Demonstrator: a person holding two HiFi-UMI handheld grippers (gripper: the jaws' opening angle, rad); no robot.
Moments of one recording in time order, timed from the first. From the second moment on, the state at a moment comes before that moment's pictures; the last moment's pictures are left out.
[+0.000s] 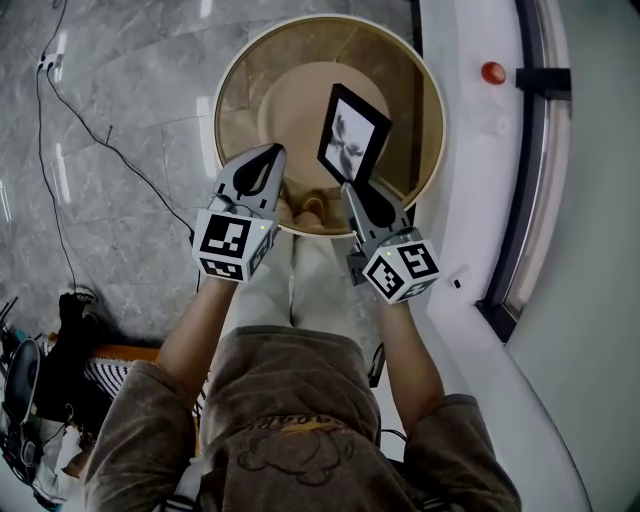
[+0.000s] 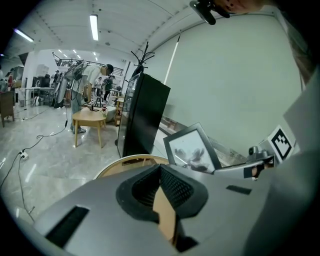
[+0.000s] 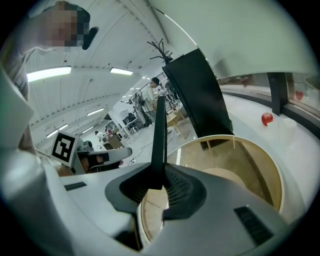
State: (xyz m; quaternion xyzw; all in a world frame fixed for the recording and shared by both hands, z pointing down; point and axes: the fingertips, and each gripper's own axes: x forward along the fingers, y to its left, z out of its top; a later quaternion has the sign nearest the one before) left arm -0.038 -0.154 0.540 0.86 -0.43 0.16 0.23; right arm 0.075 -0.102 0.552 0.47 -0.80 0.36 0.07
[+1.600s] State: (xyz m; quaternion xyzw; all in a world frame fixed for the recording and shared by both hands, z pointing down) left arm -0.029 -0.138 0.581 0.85 -0.42 0.17 0.27; right arm 0.064 -0.097 0.733 0.42 -0.74 0.51 0.15
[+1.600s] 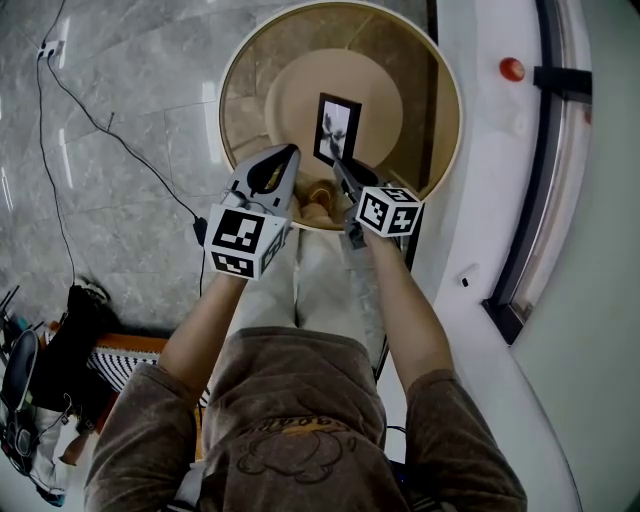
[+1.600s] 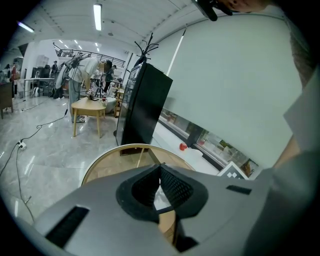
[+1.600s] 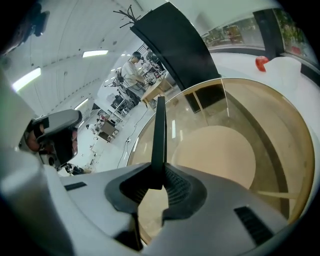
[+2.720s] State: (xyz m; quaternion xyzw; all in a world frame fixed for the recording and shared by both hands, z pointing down) left arm -0.035 -0.135 0.598 0.85 -0.41 0.18 0.29; right arm 0.078 -0.099 0.758 0.46 -0.70 0.52 0.18
